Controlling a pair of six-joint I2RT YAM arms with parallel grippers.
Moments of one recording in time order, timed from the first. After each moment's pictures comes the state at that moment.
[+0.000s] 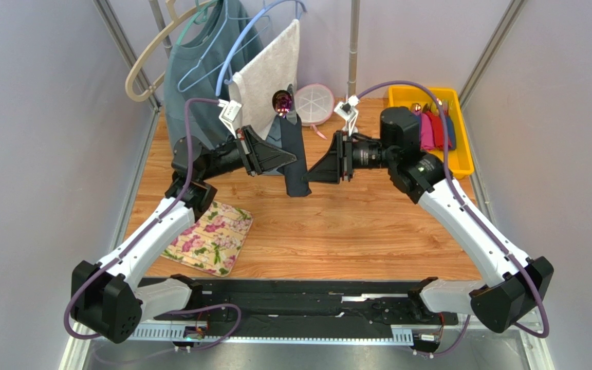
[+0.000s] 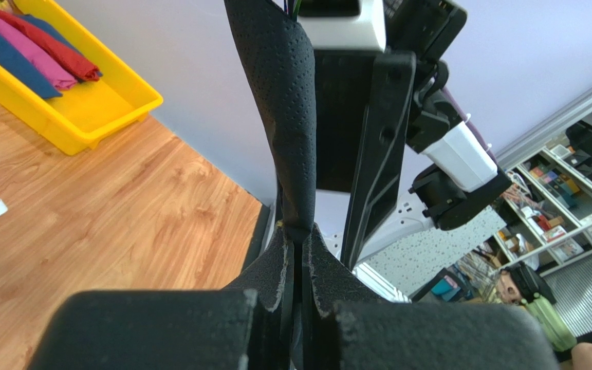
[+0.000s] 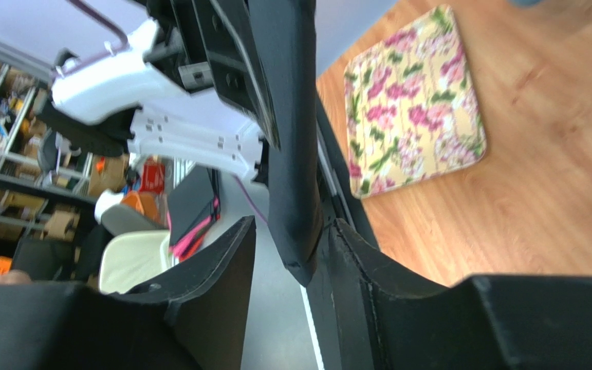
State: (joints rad) left arm -0.42 1.15 0.91 0.57 0.85 -1.00; right arm 0.55 1.26 1.29 -0.30 -0.91 0.56
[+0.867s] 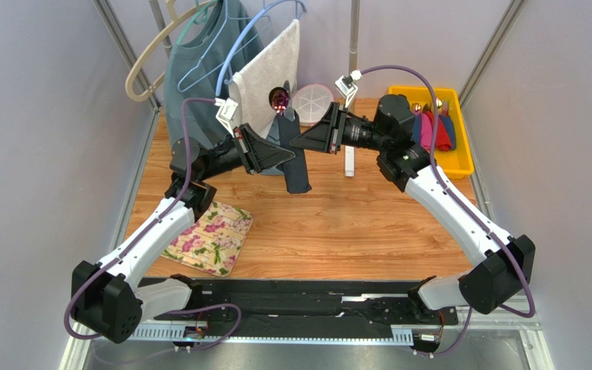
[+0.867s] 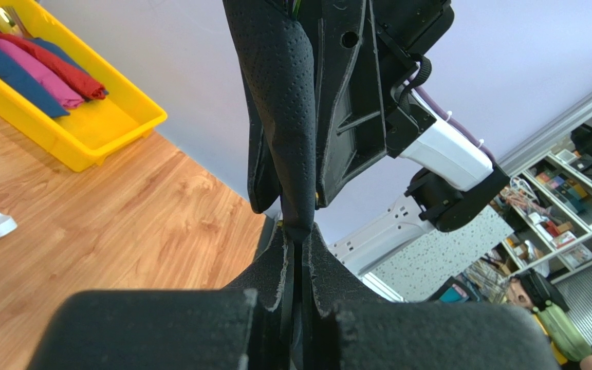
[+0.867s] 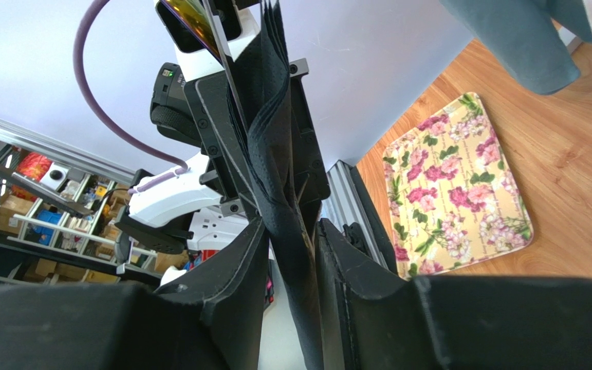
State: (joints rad) left arm -0.42 1.15 0.90 0.62 0.83 -1.00; right arm 0.54 1.39 1.35 0.08 -0.81 0.96
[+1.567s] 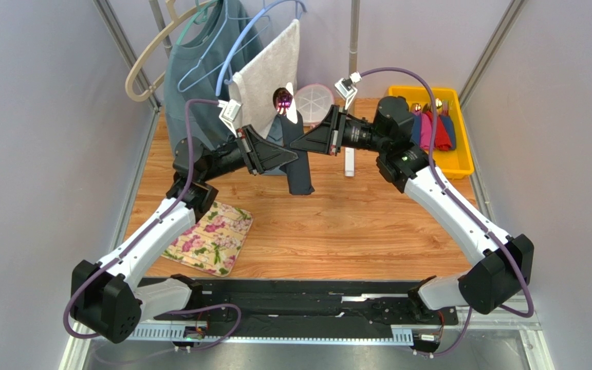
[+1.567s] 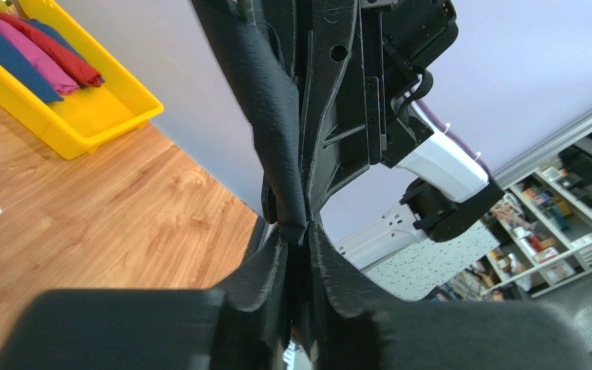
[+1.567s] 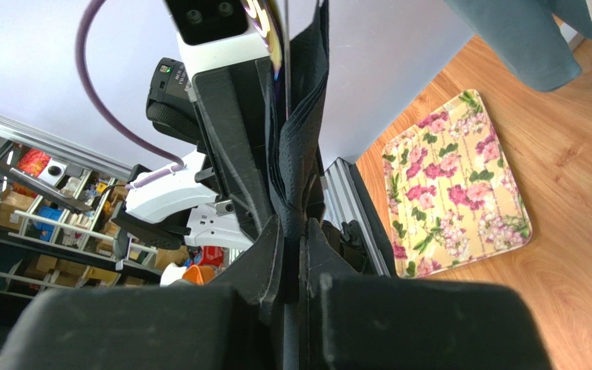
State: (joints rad) left arm -0.43 1.15 0.90 0.58 0.80 -1.03; right arm 0.53 1.39 1.32 0.11 -0.82 0.96
